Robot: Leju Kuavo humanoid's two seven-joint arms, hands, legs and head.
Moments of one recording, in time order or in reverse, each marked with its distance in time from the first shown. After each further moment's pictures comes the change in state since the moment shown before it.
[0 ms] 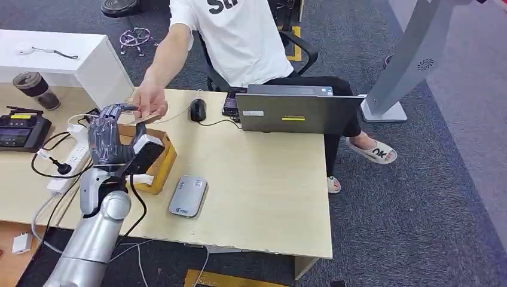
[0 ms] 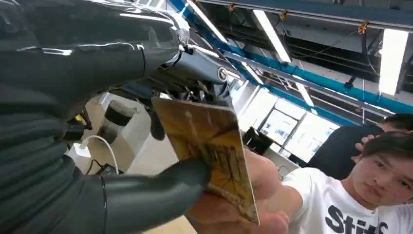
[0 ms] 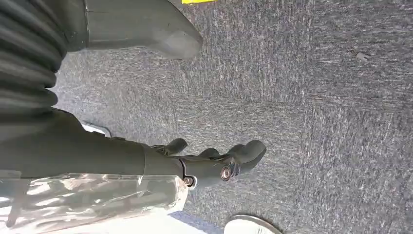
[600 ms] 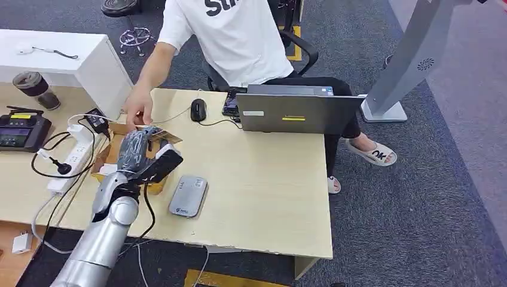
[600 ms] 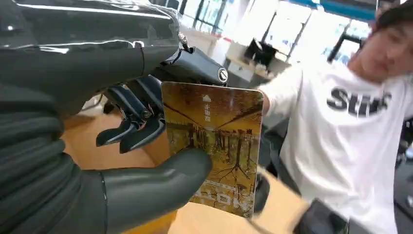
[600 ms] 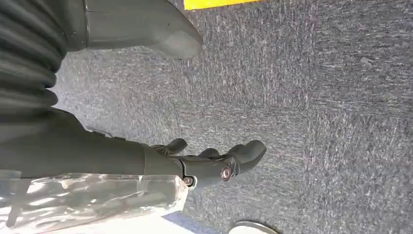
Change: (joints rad) left arm 0.019 -0.007 -0.064 0.056 0.036 -0.315 0.049; right arm 0.007 0.000 0.000 0.002 -0.034 0.010 -0.008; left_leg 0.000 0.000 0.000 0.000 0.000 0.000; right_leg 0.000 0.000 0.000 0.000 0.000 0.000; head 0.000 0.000
